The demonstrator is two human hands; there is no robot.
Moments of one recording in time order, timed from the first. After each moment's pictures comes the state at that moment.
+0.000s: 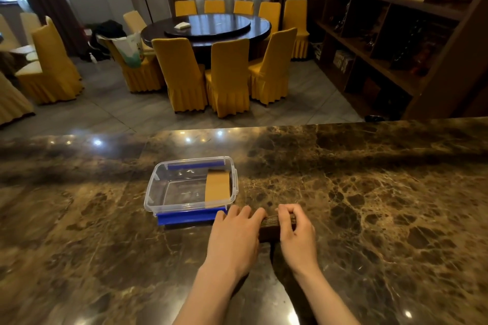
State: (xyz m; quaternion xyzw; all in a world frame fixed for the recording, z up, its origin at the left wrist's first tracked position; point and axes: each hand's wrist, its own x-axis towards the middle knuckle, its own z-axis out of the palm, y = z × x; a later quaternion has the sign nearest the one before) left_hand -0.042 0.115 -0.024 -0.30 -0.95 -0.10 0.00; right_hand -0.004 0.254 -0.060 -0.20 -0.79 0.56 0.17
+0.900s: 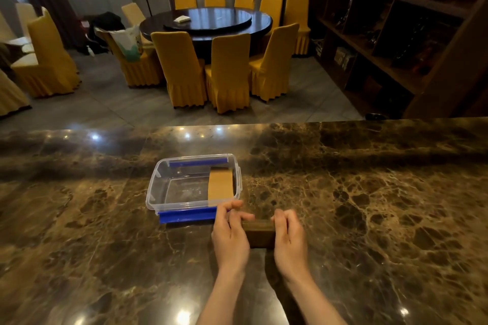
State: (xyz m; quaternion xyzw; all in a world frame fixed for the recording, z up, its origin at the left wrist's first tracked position) left_hand -0.039 0.122 -0.060 0.08 -0.73 -0.68 0.03; right_hand -0.007 0.228 -0.074 -0.20 -0.76 0.59 0.18
